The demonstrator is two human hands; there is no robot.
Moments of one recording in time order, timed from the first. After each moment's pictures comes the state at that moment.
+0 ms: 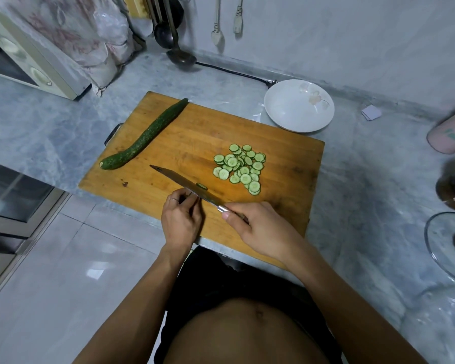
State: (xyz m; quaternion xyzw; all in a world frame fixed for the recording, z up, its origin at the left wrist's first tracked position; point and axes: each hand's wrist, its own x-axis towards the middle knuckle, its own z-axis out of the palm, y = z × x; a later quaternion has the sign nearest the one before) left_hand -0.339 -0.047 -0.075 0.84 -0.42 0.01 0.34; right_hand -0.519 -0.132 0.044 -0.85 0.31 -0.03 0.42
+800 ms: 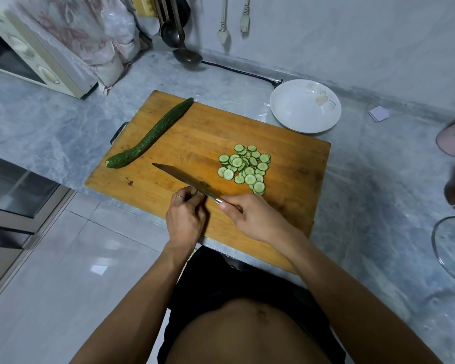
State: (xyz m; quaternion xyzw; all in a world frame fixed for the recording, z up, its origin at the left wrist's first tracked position) left_hand -0.340 -0.050 -0.062 0.86 -0.42 -0.03 0.30; right_hand -0.491 -0.150 0.016 -0.83 0.31 -0.01 0.46
